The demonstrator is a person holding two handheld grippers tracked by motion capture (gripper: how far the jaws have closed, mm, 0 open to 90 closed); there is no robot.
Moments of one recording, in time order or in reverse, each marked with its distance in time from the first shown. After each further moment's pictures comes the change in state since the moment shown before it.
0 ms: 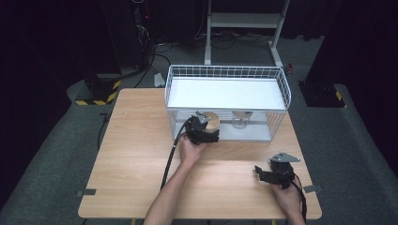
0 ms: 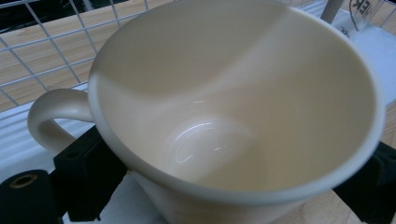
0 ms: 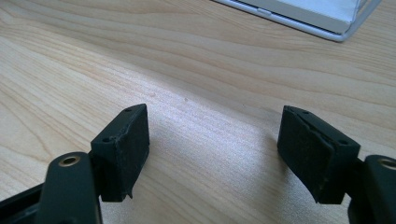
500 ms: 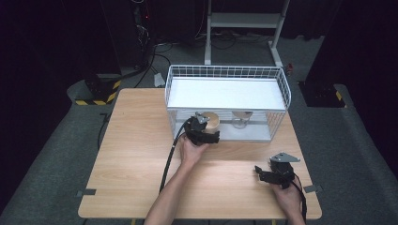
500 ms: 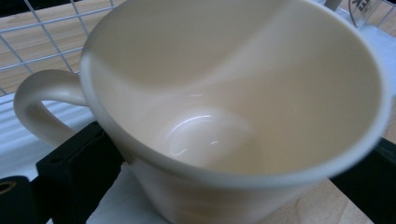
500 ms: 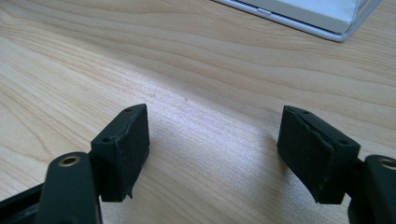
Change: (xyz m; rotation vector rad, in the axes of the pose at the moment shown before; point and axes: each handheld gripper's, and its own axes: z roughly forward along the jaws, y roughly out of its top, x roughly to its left) left arm 0.000 -0.004 -0.001 0.011 -0.013 -0.011; right arm 0.000 0.000 0.000 0.000 0.000 -0.001
